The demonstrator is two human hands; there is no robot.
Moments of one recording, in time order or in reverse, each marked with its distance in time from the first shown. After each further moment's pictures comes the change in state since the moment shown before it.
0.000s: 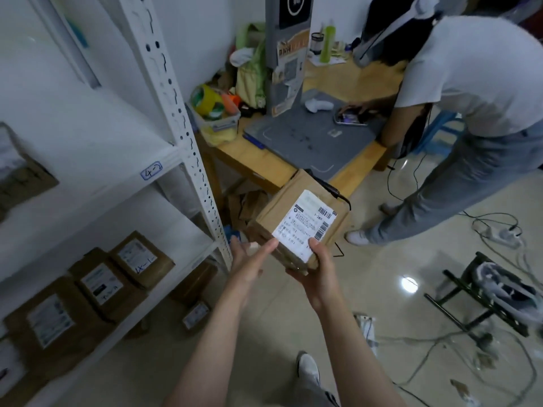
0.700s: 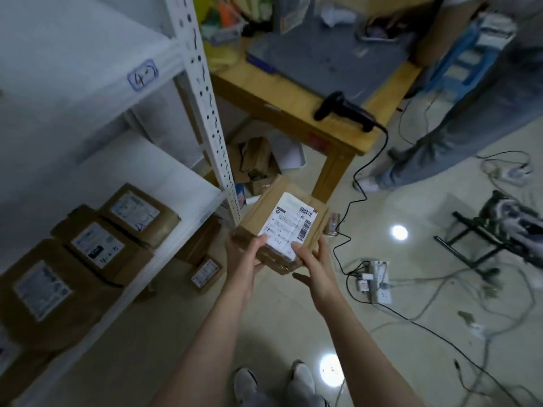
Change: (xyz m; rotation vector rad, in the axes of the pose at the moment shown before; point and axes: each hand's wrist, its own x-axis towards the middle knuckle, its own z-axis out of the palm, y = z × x) left_hand 0.023 -0.131 -0.104 -0.221 0.085 -0.170; right_hand -0.005 0.176 0.014 -0.268 0.102 0.087
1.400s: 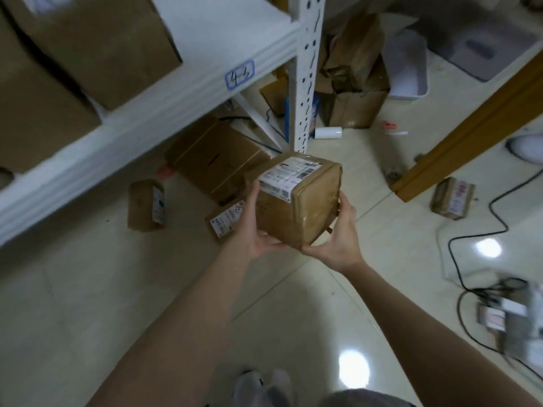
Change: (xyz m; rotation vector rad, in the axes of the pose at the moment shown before) left_hand 0.309 -0.266 -0.186 -0.340 0.159 -0.378; right_hand 0.321 0.372 0.013 -0.788 -0.210 -0.366
